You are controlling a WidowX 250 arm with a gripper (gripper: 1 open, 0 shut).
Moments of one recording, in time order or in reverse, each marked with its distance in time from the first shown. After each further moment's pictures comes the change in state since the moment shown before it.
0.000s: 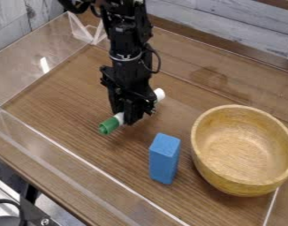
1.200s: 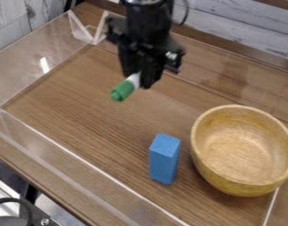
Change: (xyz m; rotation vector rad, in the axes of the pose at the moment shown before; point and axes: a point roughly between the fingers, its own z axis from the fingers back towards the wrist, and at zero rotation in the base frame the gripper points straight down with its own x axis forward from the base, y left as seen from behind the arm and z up) arm -0.001 -0.050 0.090 0.080 -0.072 0.072
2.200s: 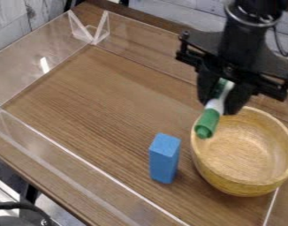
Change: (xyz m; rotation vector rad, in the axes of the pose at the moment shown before) arm -0.005 -0.103 0.023 0.040 -0.100 0.155
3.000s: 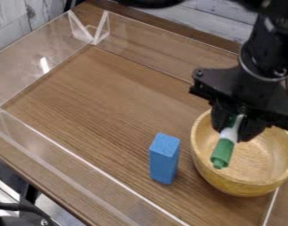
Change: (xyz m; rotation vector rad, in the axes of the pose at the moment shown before) arm -0.007 -0.019 -0.024 -0.009 -0.107 0.040
